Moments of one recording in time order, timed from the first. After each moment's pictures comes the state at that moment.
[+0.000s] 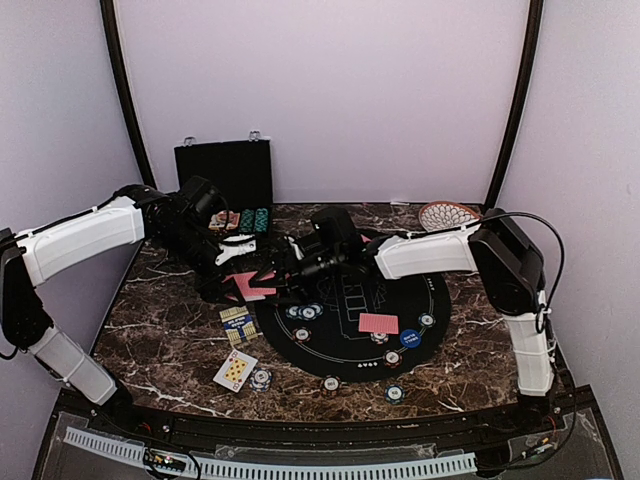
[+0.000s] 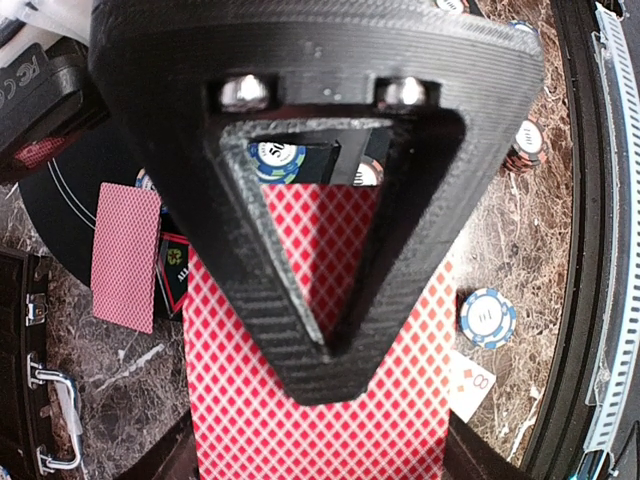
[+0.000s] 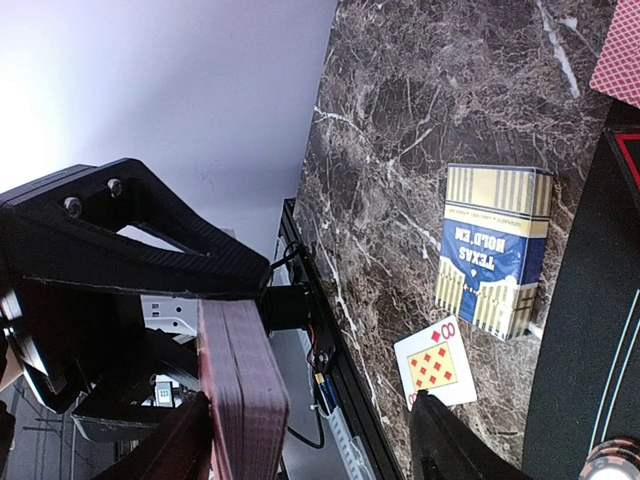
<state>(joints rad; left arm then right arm) -0.57 1.49 1.27 -0.97 0.36 0.72 0.90 2.16 1.54 0.15 -0.84 1.05</state>
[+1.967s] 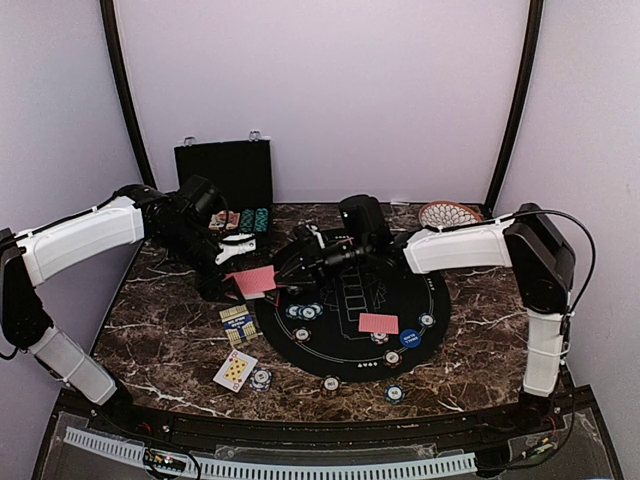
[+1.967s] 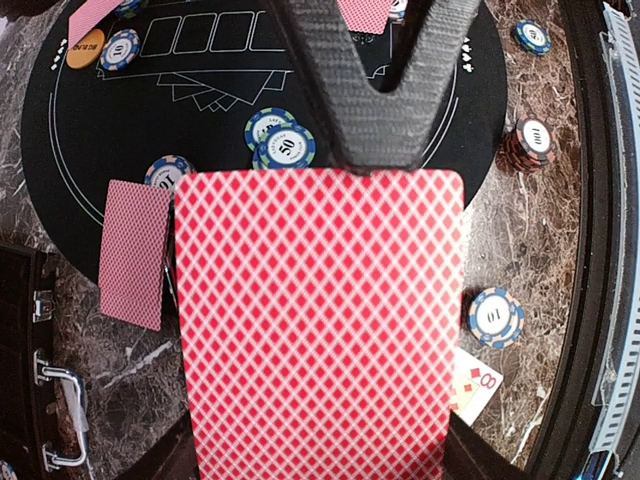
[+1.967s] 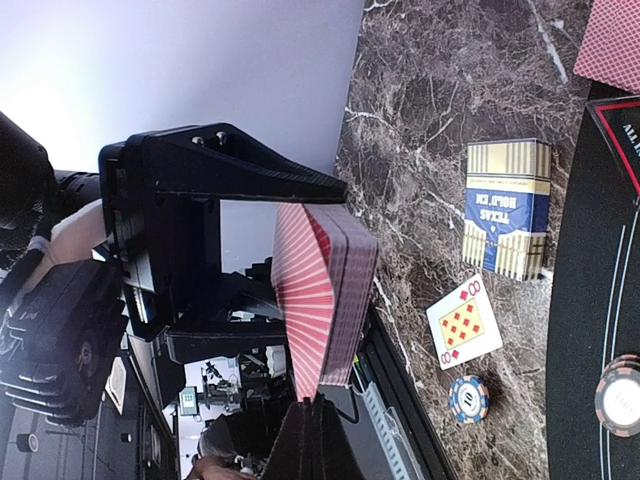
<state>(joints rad) -0.56 1.49 1.27 -0.96 0.34 0.73 0.85 1.98 1.37 0.20 -0.88 1.12</state>
